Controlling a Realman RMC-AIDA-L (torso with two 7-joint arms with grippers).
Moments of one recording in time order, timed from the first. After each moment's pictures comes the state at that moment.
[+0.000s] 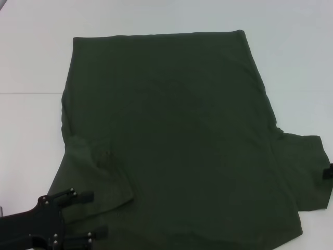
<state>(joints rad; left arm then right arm) -0.34 -2.09 0.53 0.69 2.06 1.76 -1.17 0.60 1.97 -0.46 -0.83 -2.69 -1.39 2.67</state>
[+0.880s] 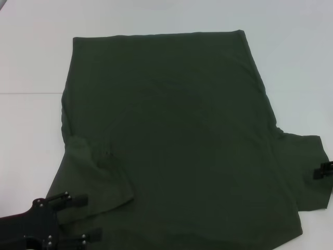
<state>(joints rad) -0.33 -2.08 0.54 0.70 2.07 1.76 -1.21 0.64 1.96 -0.48 -0.78 -2.69 -1.39 2.71</state>
